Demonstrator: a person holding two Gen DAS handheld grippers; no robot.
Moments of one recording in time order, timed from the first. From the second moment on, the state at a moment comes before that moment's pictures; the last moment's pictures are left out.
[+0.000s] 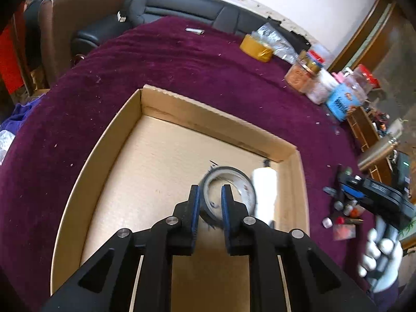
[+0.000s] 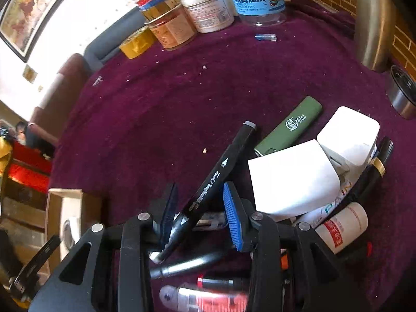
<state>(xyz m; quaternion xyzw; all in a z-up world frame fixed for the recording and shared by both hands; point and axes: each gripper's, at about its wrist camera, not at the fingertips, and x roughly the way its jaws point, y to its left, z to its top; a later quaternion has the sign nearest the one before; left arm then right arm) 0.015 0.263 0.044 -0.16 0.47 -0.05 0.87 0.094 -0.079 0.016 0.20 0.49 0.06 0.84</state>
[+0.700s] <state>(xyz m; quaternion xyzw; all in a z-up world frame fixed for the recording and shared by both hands) -0.103 0.291 0.076 -0.18 0.35 0.04 0.92 0.047 -0.049 0.063 0.26 0.45 0.20 0.83</state>
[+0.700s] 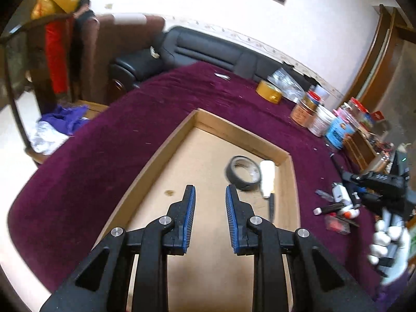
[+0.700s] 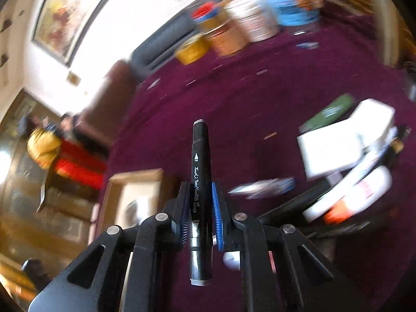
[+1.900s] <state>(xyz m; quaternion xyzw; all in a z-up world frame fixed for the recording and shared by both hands) -0.180 0.308 0.104 -0.22 0.31 -0.01 0.93 -0.008 0.076 0.109 0.08 0.38 0.24 0.89</state>
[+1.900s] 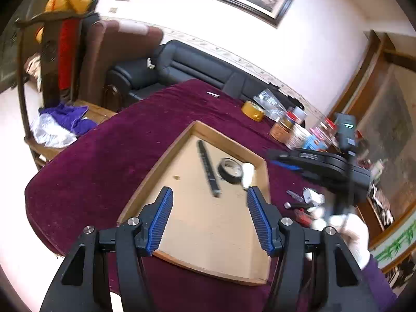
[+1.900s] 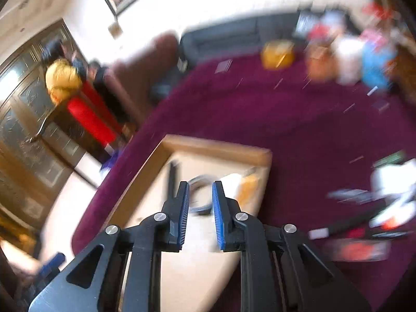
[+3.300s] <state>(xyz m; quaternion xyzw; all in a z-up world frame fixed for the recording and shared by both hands) -0.034 -0.005 0.036 0.10 0.49 -0.24 0.83 -0.035 -0.231 0.026 0.26 0.34 0.05 0.90</state>
